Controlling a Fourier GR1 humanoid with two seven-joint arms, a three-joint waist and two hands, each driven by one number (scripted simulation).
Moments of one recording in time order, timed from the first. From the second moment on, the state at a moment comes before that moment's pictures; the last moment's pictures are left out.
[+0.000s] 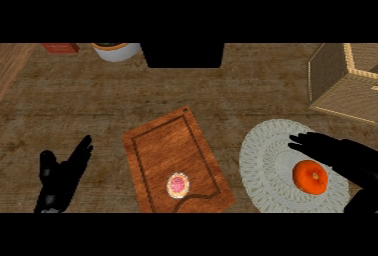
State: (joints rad) left arm 0.10 0.35 -0.15 -1.44 0.23 0.13 0.21; right arm -0.04 -0.71 0.18 -1.67 0.78 0.50 -0.39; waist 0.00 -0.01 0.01
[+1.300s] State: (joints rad) left arm 0.11 0.30 -0.09 -1.45 0.17 0.08 0.22; right arm -0.10 -0.58 0.23 -1.42 1.04 0.39 -0.45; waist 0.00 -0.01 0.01
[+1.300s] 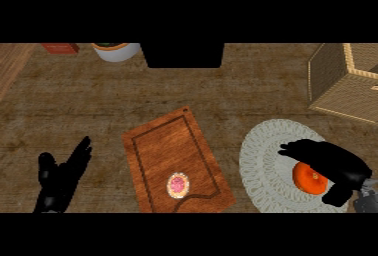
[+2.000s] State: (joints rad) left arm 0.12 0.28 -0.08 -1.46 0.15 0.07 0.21; right arm -0.14 -0.44 0.22 -1.39 1.16 0.31 -0.30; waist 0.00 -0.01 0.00
